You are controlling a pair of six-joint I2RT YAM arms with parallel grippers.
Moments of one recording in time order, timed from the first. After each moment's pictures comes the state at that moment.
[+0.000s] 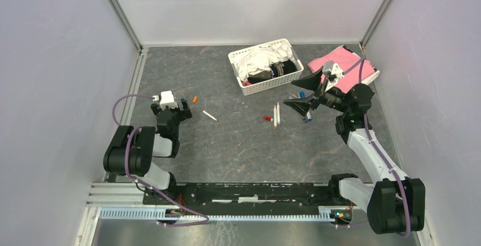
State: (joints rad) left arm -0.05 1.54 0.21 1.14 -0.20 -0.07; right arm 0.07 1.07 0.62 0.69 -1.08 0.33
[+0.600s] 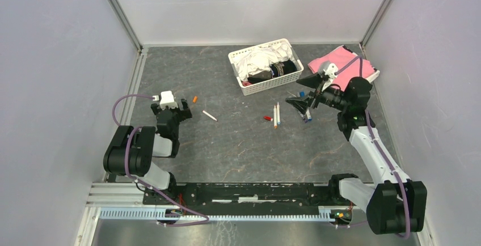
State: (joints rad) left arm -0.05 1.54 0.21 1.14 -0.20 -0.07; right arm 0.05 1.06 0.69 0.32 -1.00 -0.02
